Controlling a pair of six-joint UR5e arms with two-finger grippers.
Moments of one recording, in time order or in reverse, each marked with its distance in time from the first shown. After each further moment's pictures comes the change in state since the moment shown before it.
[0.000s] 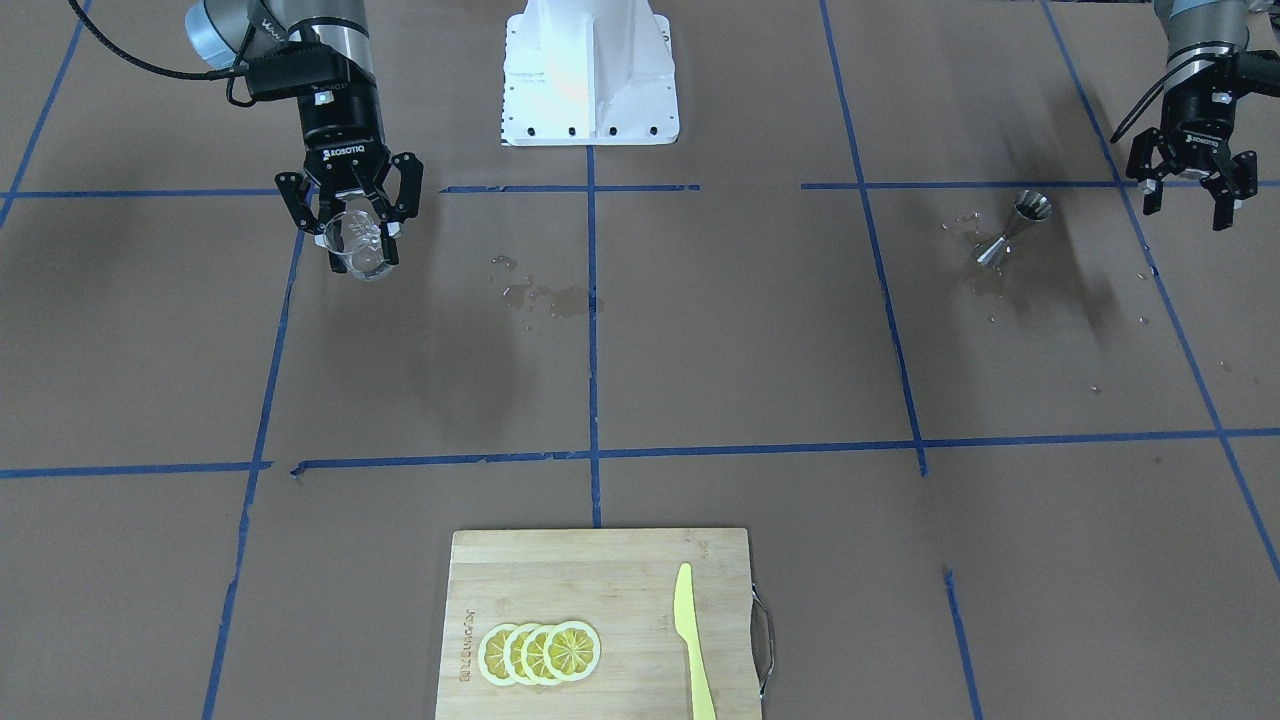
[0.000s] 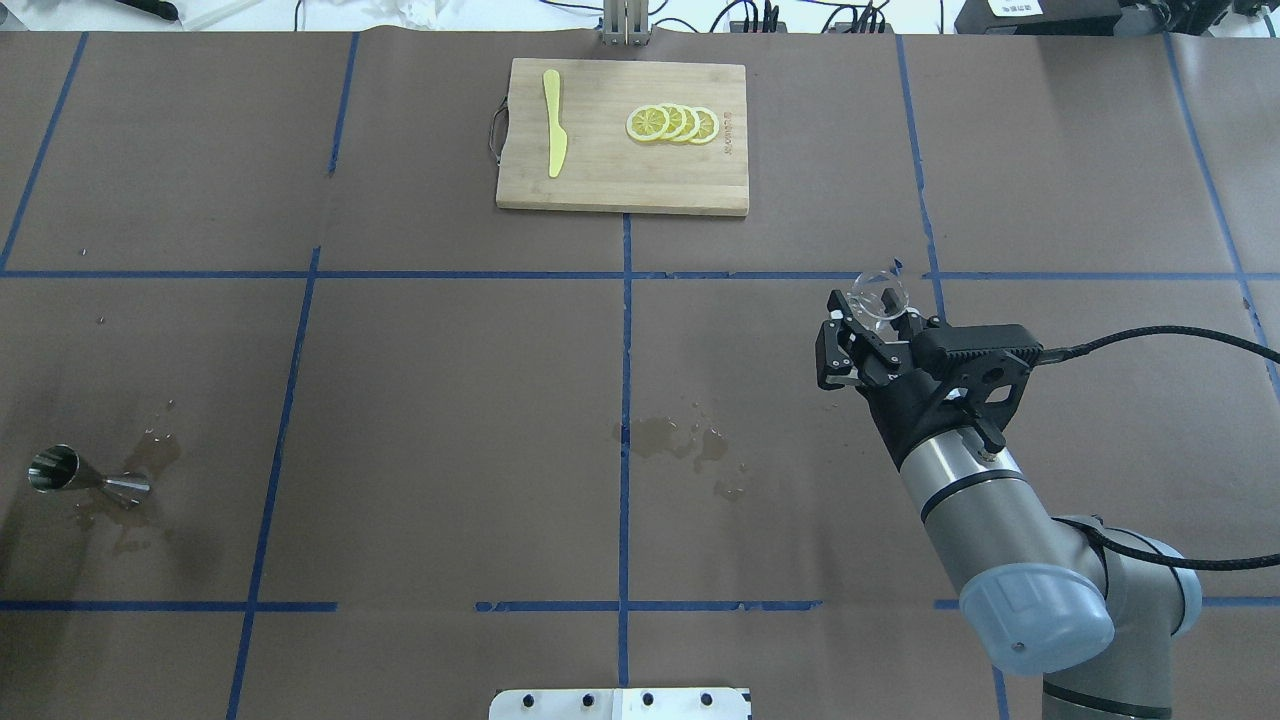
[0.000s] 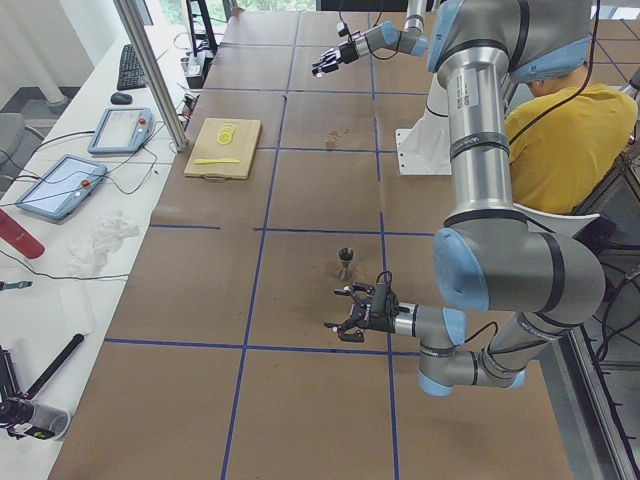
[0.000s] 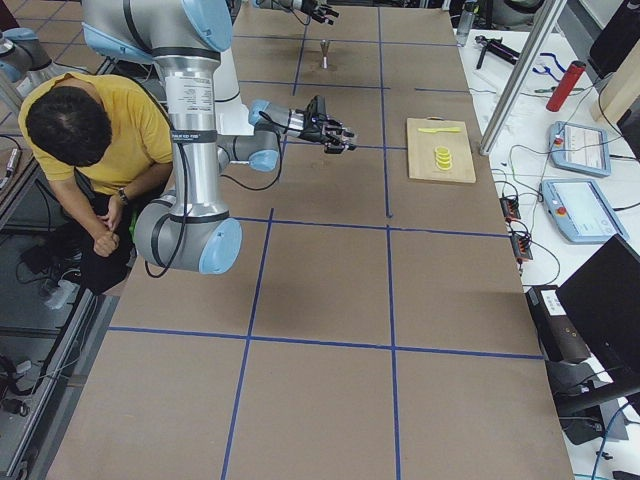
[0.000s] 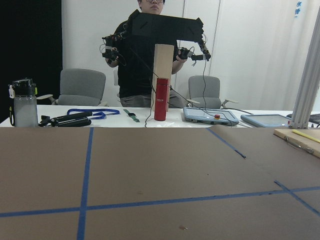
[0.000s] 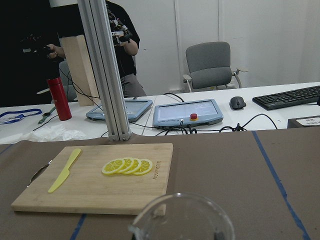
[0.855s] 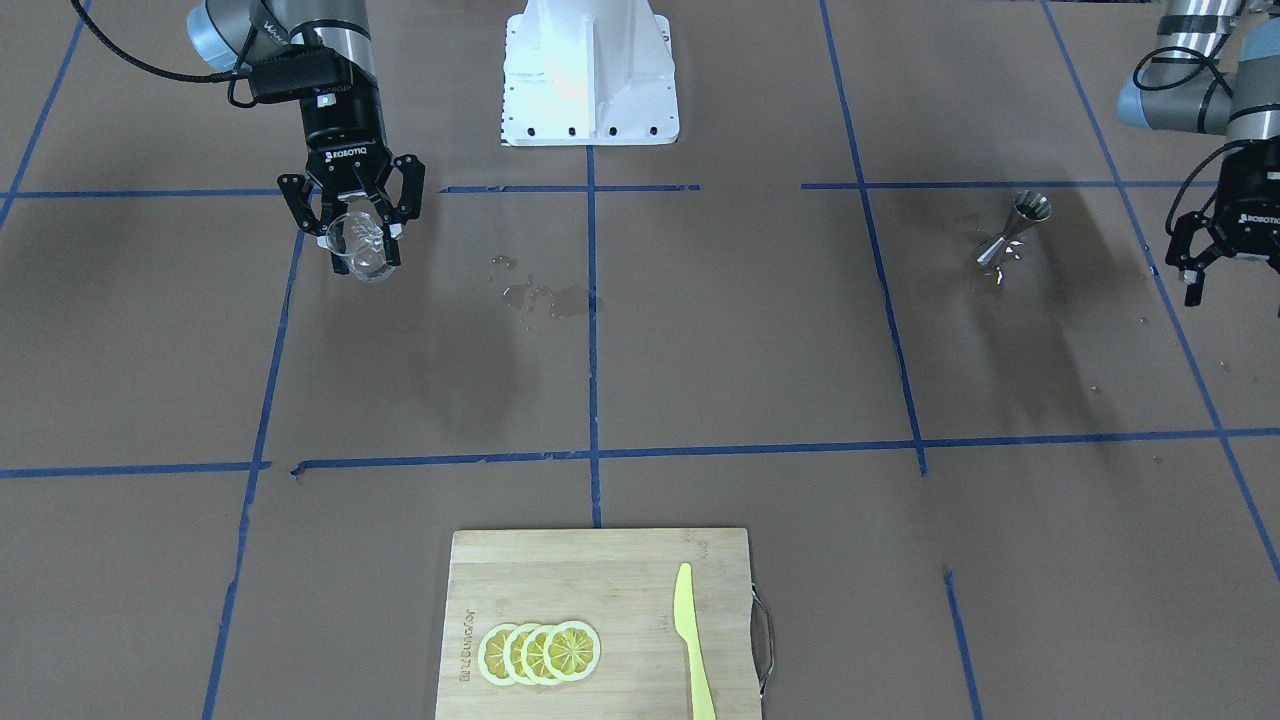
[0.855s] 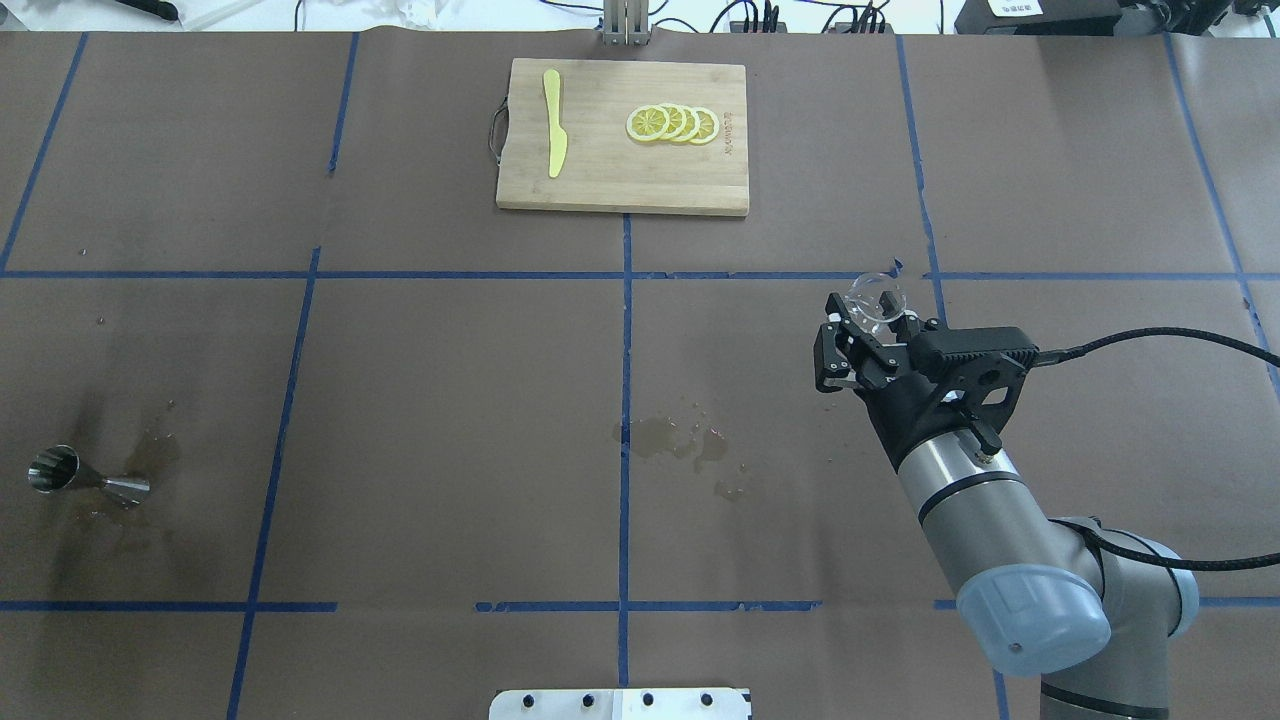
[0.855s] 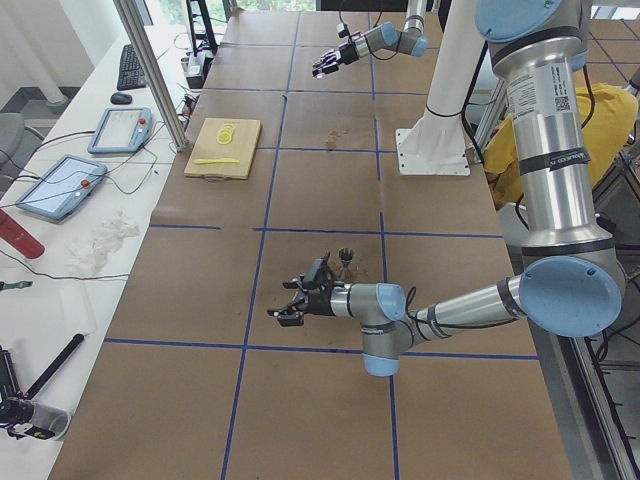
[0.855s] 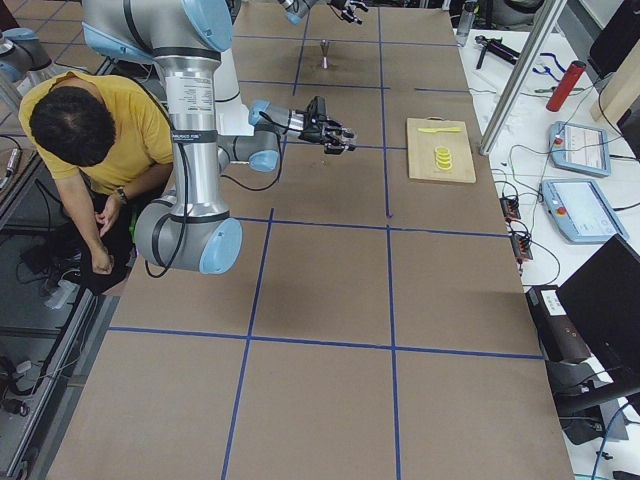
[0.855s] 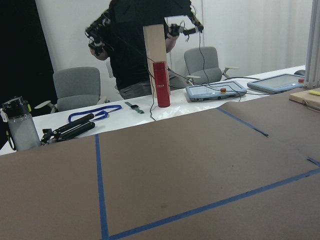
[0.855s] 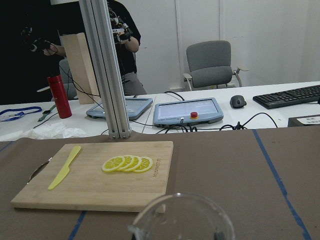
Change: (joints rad) left arm -0.926 -0.253 -0.103 0.467 -1.014 0.320; right arm -0.002 0.002 -0.006 0.000 0.003 -0.003
